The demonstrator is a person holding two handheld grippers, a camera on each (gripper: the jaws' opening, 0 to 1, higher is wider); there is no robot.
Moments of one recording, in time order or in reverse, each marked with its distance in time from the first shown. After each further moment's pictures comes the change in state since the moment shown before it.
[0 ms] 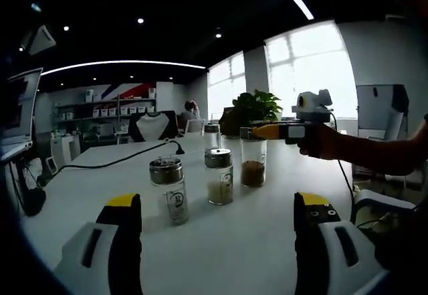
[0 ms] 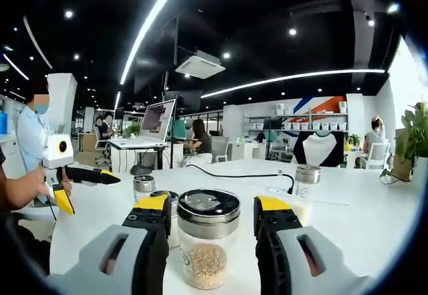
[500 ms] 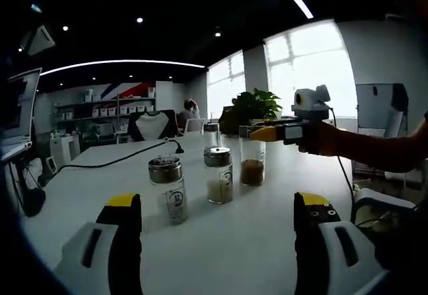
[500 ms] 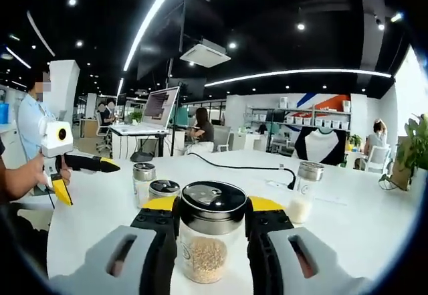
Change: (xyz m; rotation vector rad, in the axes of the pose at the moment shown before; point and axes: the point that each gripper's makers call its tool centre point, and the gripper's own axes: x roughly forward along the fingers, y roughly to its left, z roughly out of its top) left arm 0.001 0.001 -0.003 0.001 0.007 0.000; right arm 0.008 0.003 -0.016 -0.049 0.085 0.012
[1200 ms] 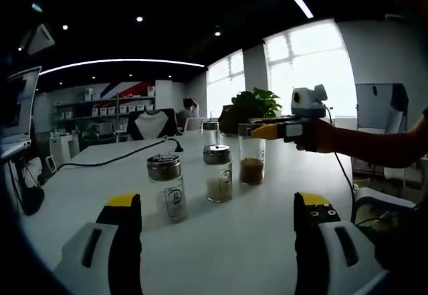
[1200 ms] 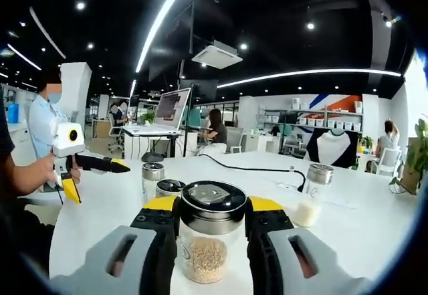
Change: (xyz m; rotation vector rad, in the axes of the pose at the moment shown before) left arm 0.002 -0.002 -0.003 -0.001 0.004 -0.006; right arm -0.001 0.003 0.001 -0.006 -0.012 0.090
